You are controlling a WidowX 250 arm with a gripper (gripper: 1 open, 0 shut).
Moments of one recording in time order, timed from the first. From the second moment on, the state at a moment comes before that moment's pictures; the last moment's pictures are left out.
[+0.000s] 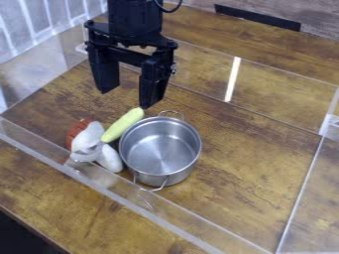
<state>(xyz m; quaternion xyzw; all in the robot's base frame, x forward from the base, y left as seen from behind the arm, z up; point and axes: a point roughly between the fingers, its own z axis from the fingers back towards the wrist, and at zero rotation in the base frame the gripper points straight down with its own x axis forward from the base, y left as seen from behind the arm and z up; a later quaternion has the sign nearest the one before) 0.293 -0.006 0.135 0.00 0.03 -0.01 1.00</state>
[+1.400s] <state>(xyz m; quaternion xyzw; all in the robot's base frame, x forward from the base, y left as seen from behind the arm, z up) 0.285 0.071 0.048 -0.01 0.02 0.14 0.99</state>
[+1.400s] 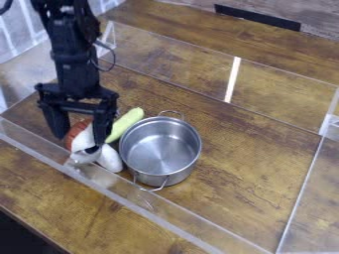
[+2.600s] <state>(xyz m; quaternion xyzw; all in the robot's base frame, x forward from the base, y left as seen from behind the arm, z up) 0.312 0.089 0.027 -0.02 0.00 0.02 1.00</state>
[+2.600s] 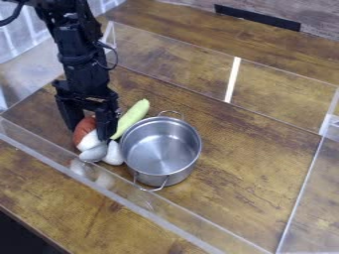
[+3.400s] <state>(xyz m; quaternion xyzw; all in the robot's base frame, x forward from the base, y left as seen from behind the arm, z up) 0.316 0.082 0.029 -0.02 0.00 0.06 1.00</state>
